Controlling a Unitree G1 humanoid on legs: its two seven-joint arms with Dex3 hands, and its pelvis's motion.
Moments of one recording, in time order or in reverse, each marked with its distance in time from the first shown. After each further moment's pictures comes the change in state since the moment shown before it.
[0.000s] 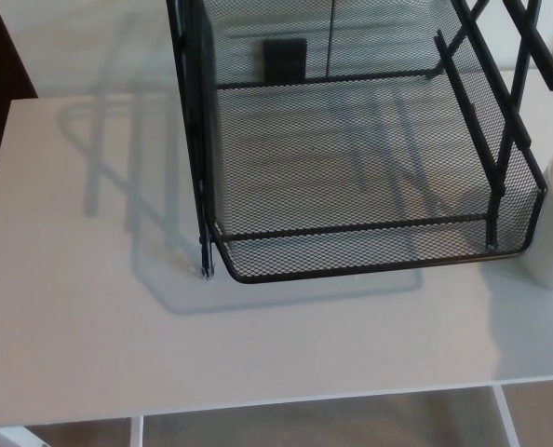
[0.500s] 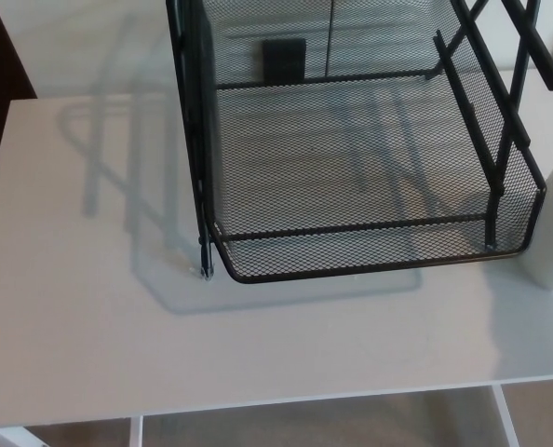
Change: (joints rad) left_arm -0.011 0.006 -0.006 0.017 0.000 0.000 0.000; right_arm -0.022 0.009 0.075 0.015 -0.054 0.004 0.021
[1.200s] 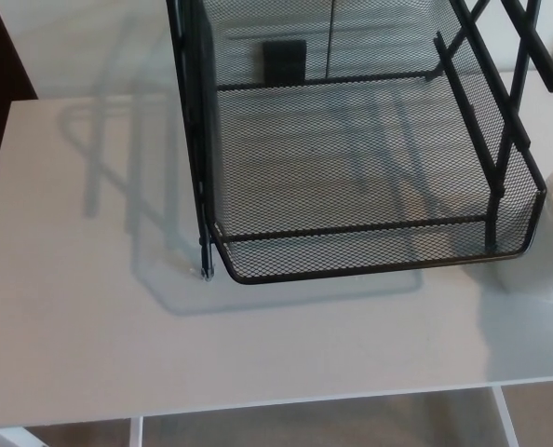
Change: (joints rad) left_arm -0.025 -0.001 -0.004 0.011 0.001 -0.003 0.001; right_arm -0.054 0.090 0.121 0.083 -0.168 -0.089 -0.287
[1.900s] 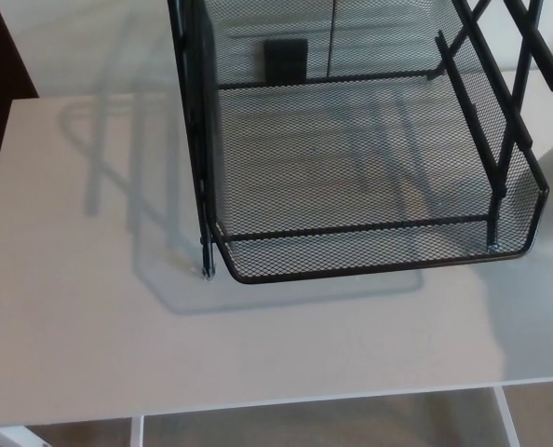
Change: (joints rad) left_arm 0.003 0.005 0.001 -0.002 0.000 0.000 0.002; right_arm 0.047 -0.023 -0.211 -0.009 -0.060 -0.133 -0.274
